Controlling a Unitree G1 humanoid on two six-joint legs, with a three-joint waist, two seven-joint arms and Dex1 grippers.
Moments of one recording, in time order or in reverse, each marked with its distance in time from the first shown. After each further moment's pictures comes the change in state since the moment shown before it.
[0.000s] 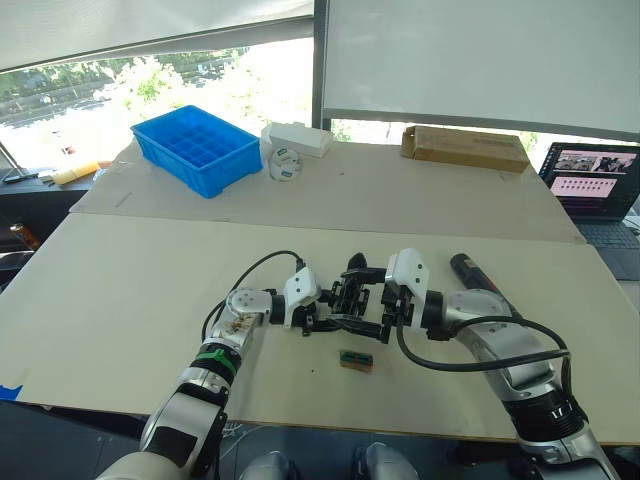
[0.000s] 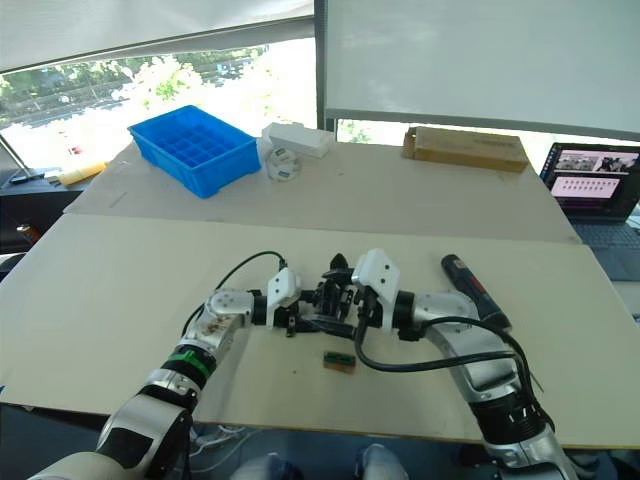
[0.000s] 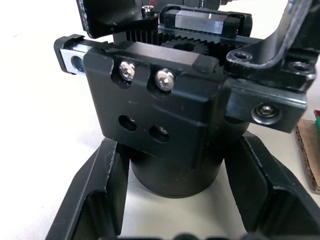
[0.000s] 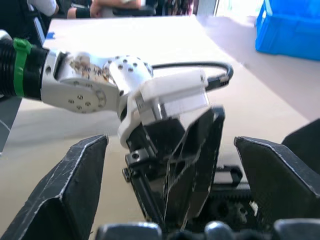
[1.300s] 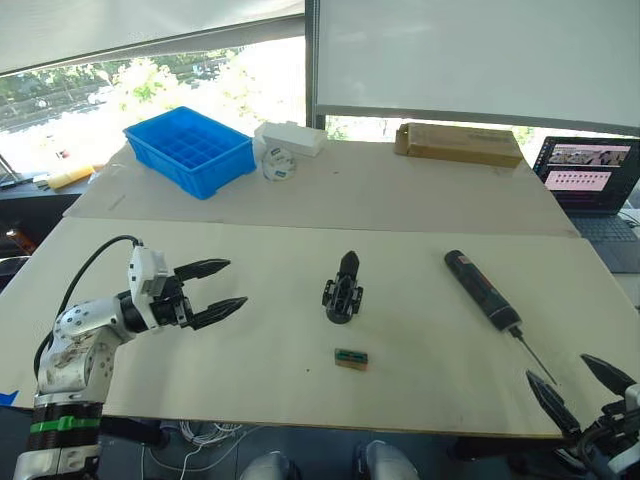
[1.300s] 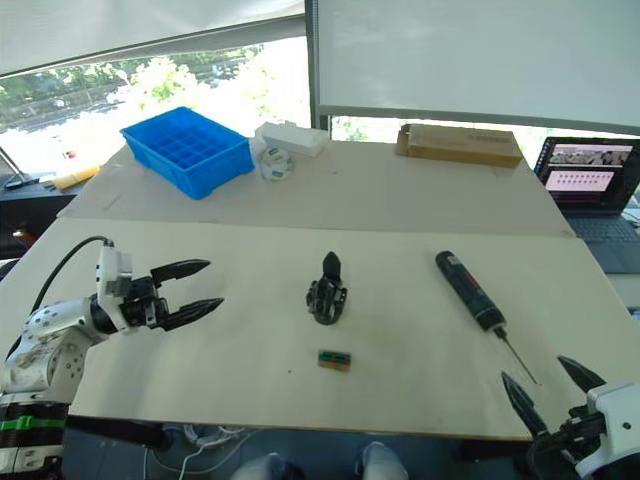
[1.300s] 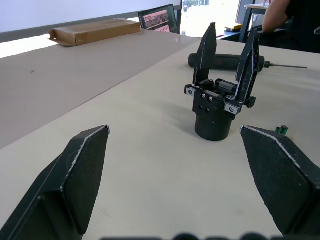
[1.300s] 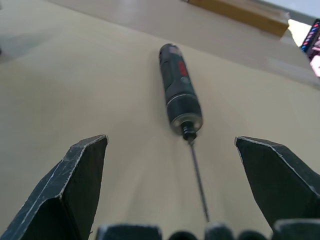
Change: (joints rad) left arm 0.464 0.450 0.443 -0.738 -0.462 0.420 -0.028; right arm 0.988 0.093 -0.870 -0.275 0.058 -0.231 -0.224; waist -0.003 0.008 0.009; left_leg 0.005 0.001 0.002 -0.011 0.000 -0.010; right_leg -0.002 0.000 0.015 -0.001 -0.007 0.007
